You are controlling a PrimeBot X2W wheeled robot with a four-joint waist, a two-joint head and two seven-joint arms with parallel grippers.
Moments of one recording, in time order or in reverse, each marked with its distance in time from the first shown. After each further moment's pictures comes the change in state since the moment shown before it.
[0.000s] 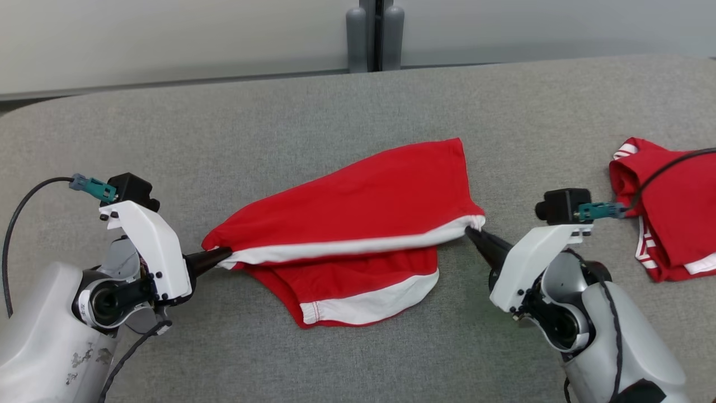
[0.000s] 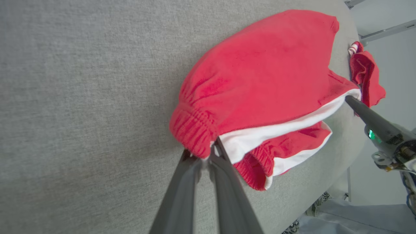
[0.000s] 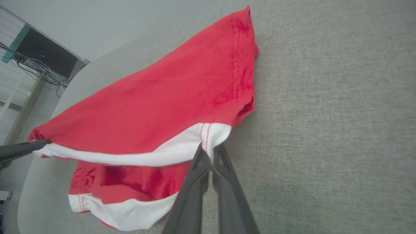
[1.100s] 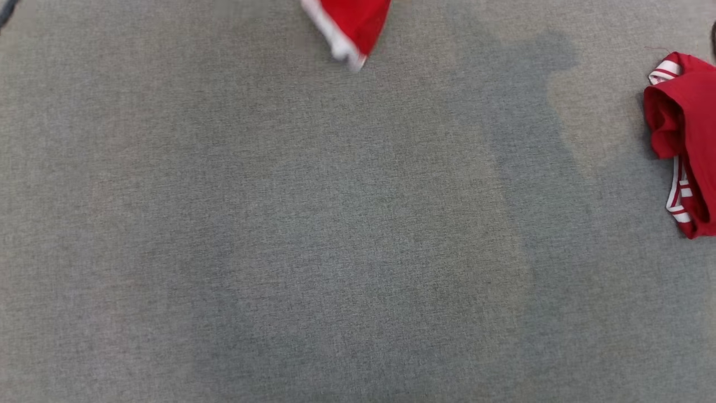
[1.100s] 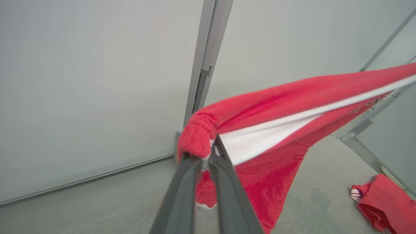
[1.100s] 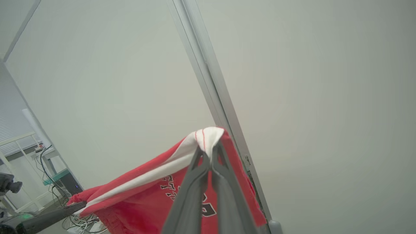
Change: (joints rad) left arm -0.890 -0.036 0.000 0.153 0.264 0.000 -0.230; right arm -0.931 -0.163 0.040 0.112 0.259 0.001 -0.341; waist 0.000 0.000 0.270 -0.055
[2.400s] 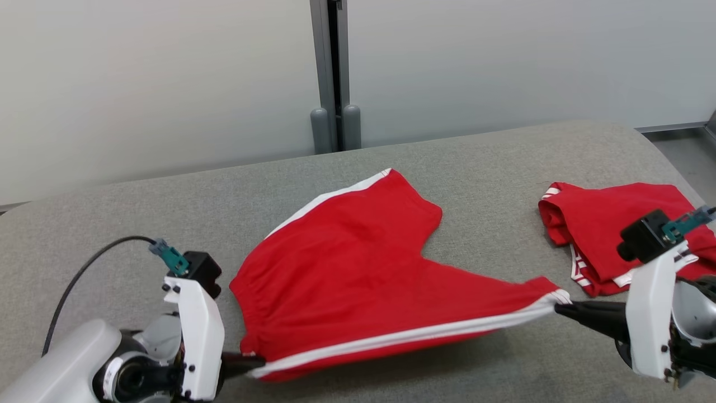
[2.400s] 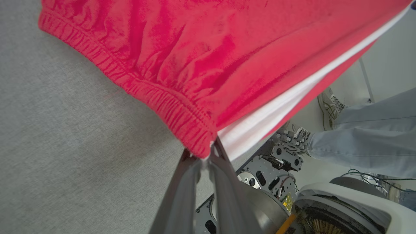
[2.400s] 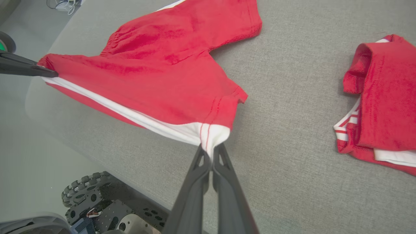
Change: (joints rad) left arm 0.969 0.272 -0.407 -0.499 -0.459 0.109 0.282; right arm 1.000 -0.539 0.314 -0.563 0.246 0.000 0.614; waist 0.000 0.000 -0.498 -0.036
